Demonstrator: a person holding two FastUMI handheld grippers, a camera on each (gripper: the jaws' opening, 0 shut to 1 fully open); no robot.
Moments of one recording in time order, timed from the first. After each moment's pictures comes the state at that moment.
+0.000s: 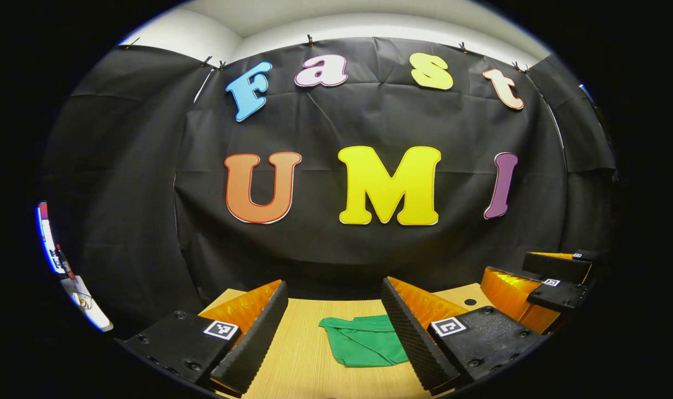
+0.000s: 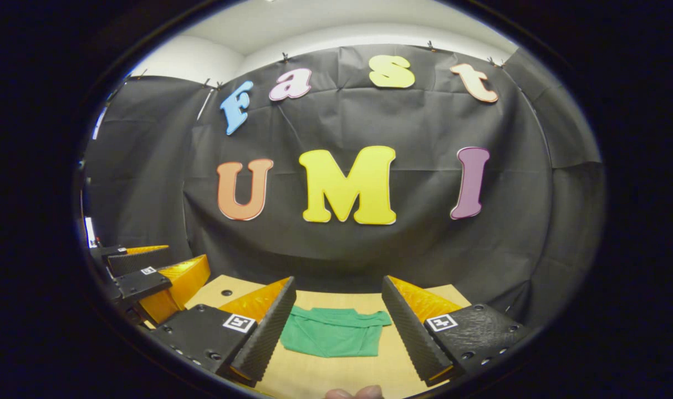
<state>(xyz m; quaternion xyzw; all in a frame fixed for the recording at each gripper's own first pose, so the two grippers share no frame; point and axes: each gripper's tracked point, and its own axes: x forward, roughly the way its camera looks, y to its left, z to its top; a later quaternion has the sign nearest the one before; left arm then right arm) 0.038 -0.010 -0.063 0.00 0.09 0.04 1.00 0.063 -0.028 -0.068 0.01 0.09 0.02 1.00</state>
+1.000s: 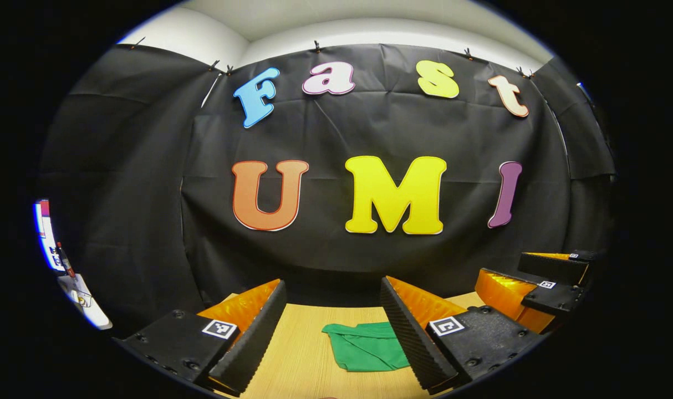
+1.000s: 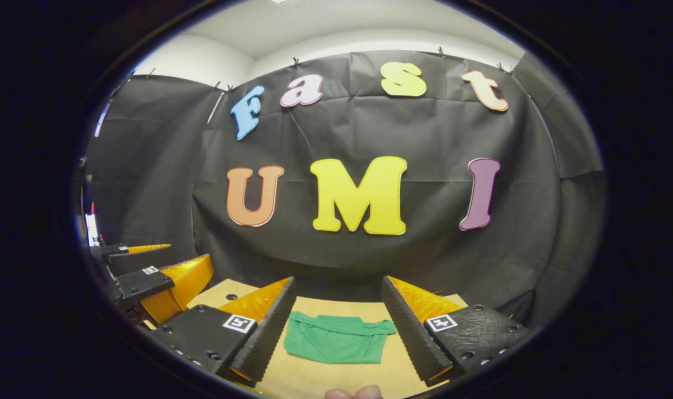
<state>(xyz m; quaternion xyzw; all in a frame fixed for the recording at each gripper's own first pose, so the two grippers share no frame) 0.037 0.004 -0.049 -0.01 0.07 0.06 1.00 0.068 -0.005 -0.056 0.00 0.08 0.06 1.00</state>
